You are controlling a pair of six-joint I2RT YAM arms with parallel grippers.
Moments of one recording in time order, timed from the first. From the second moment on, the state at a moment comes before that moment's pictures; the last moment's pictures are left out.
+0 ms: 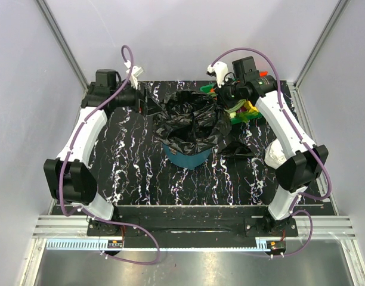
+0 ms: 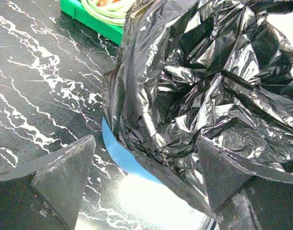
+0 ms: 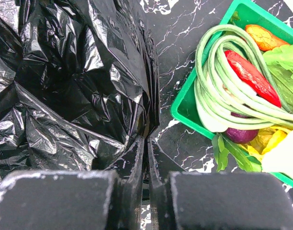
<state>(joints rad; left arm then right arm) -0.13 1.57 1.50 -0.55 0.86 0.05 0.37 1.77 1.91 -0.92 -0.31 -0.38</state>
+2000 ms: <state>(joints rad) -0.03 1.70 1.59 -0.95 1.29 0.89 0.37 1.77 1.89 -0.91 -0.33 -0.37</state>
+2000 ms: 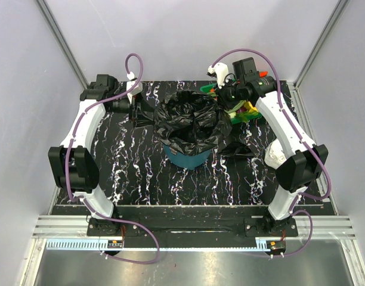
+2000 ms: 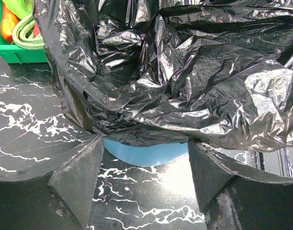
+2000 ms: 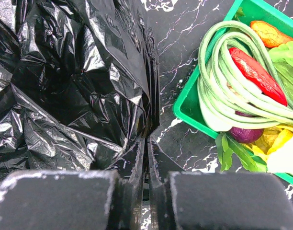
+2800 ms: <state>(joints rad) -0.04 1.73 1.61 -1.07 1.27 0.98 0.37 1.75 1.85 -0.91 -0.33 -0.37</state>
